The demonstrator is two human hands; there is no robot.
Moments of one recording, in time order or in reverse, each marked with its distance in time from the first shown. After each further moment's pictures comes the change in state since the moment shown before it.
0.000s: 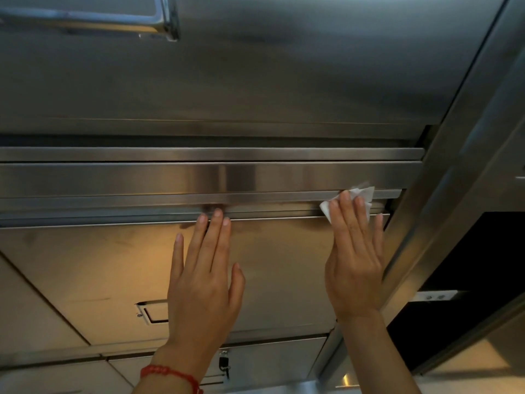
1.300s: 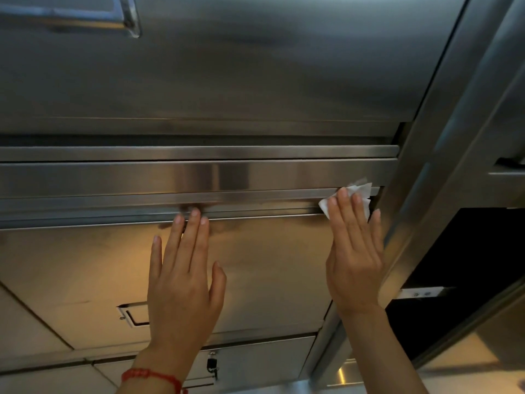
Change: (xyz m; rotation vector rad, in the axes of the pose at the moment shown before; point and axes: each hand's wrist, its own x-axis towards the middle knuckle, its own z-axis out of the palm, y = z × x) left_hand 0.000 0.006 0.006 0.034 0.063 -0.030; right_hand 0.000 0.031 -0.006 -0.048 -0.011 -0.024
